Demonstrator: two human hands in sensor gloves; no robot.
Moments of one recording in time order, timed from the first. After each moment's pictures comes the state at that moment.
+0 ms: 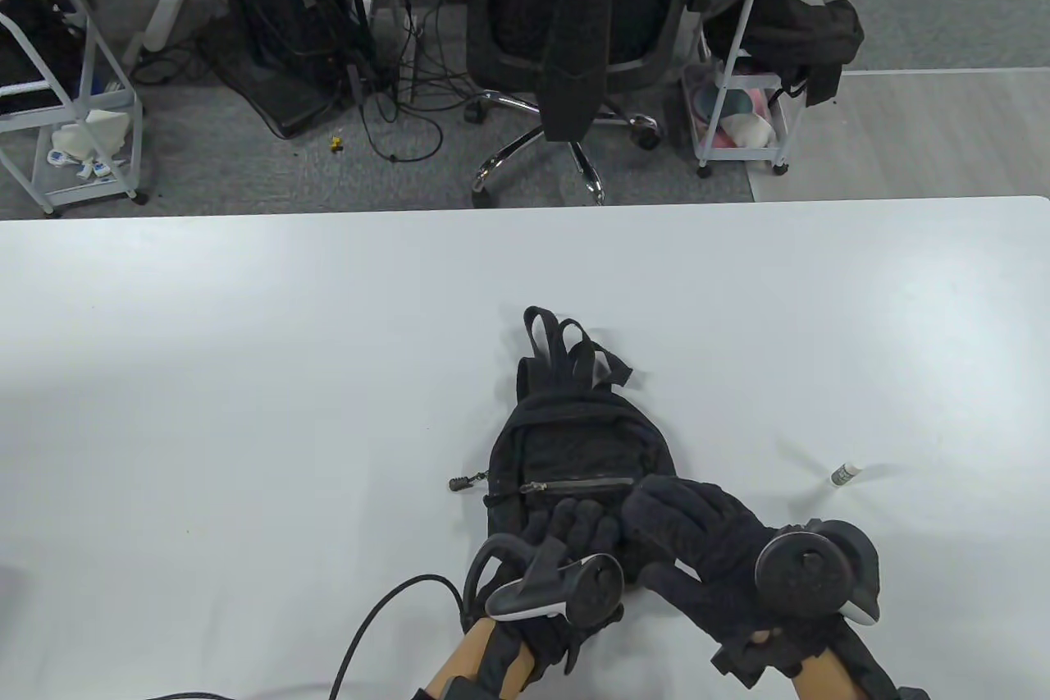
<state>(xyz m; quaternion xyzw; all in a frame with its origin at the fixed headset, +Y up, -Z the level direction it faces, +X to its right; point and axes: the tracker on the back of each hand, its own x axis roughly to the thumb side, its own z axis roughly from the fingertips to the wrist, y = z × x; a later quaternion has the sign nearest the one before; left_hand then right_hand) -0.009 -0.775 -0.171 -0.17 -0.33 0.06 0.93 0.186 -0.669 -0.162 0.27 -0.04 0.90 0.34</state>
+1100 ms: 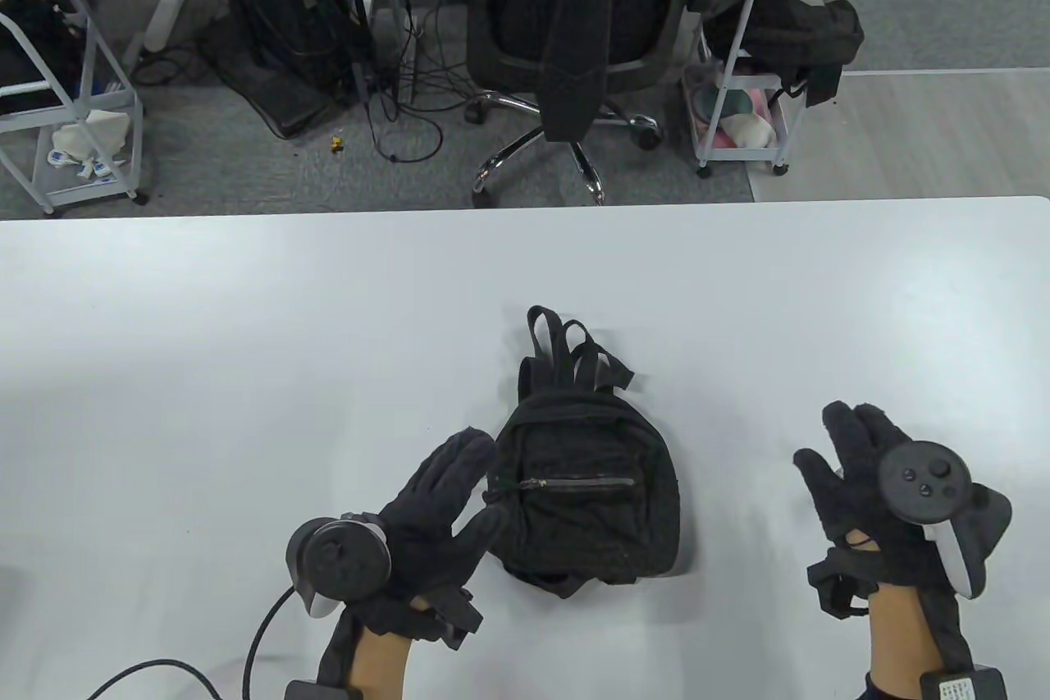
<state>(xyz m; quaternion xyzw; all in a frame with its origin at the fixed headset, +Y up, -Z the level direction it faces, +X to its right) -0.159 -0.691 -0.185 0.12 -0.24 0.47 0.84 0.336 -0.688 -0.208 -0.23 -0.03 0.94 0.26</state>
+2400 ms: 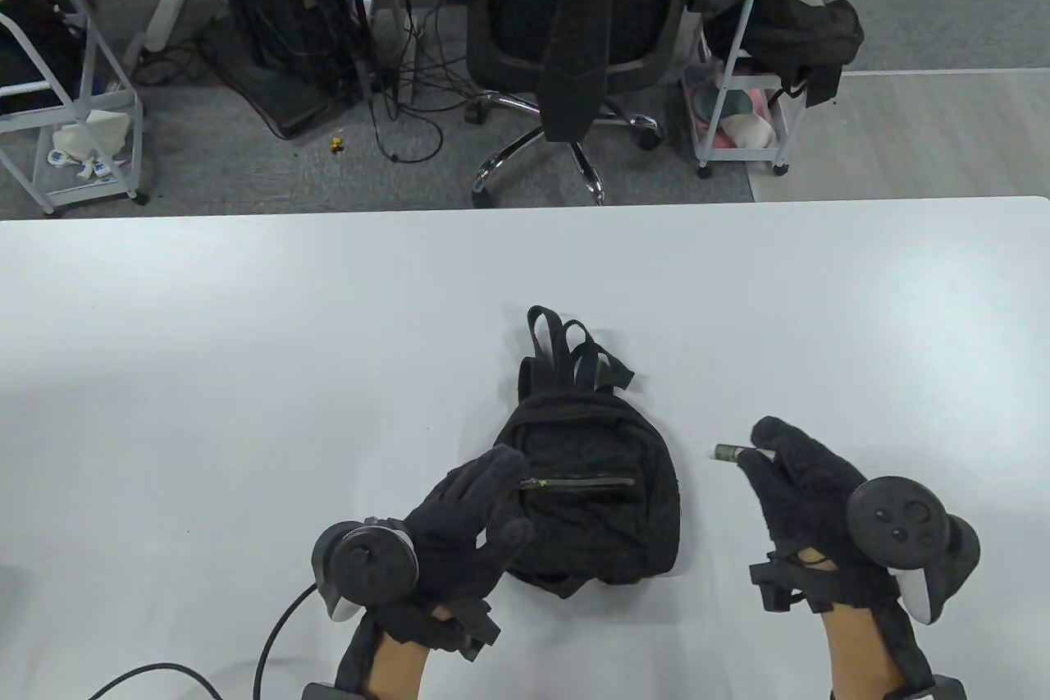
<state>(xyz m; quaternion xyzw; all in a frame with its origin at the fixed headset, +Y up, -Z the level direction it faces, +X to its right) -0.130 -0.689 -0.176 0.10 -0.28 0.45 0.84 0.248 -0.651 -0.181 -0.01 -0.16 0.91 0.38</state>
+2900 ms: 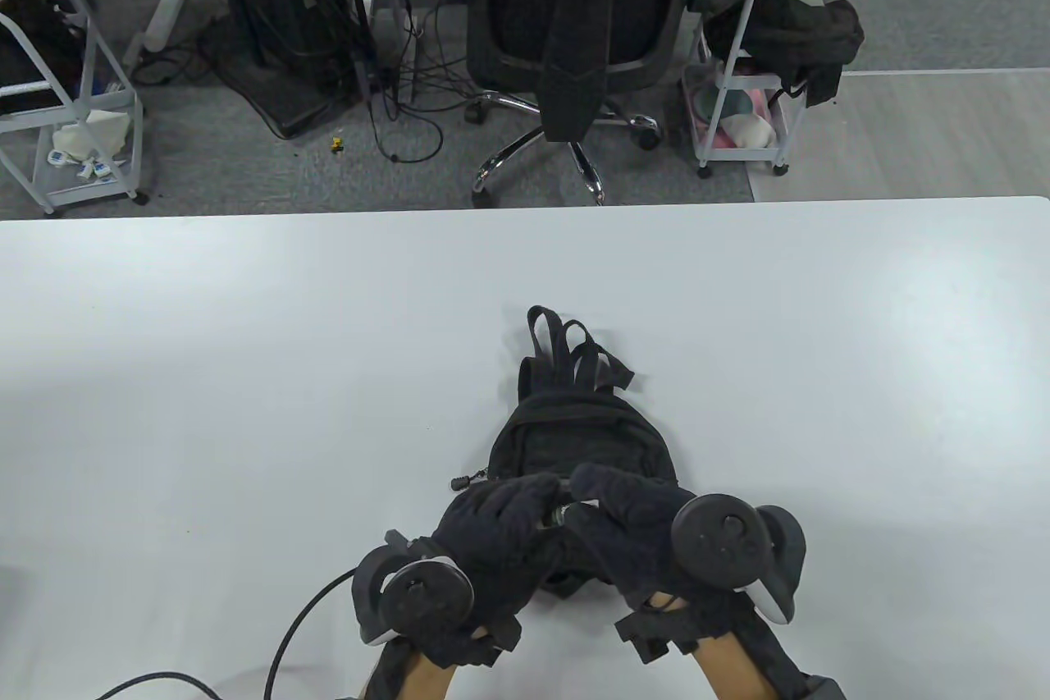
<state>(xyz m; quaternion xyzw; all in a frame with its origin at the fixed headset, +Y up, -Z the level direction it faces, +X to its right) -0.106 -0.680 -0.160 0.15 -0.27 0.35 0.88 0.113 -0.641 -0.175 0.12 -0.08 0.92 0.35</state>
